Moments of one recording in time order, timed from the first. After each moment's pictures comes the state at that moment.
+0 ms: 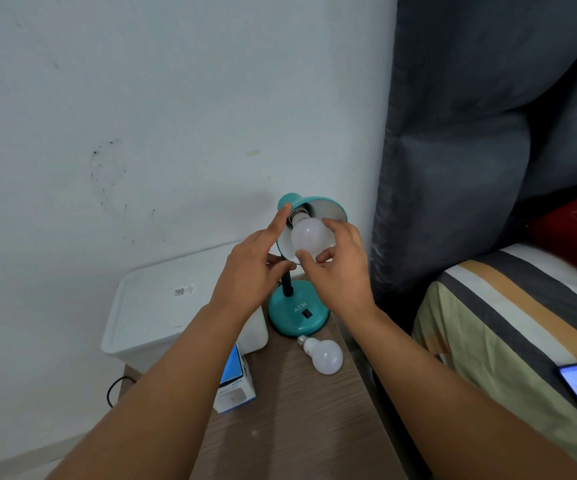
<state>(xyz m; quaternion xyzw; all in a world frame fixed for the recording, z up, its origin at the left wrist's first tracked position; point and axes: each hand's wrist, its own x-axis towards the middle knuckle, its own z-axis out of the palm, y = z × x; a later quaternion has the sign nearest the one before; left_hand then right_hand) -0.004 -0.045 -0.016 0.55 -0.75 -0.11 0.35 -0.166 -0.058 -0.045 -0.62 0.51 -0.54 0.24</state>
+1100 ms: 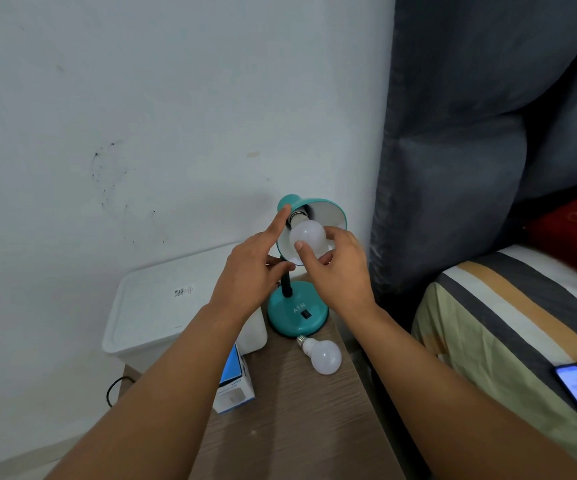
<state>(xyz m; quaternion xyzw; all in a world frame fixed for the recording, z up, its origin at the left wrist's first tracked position) -0.006 -0.043 -0.013 0.56 -0.75 -0.11 0.34 -0.168 -0.057 -0.038 -0.62 0.56 -0.50 0.25</state>
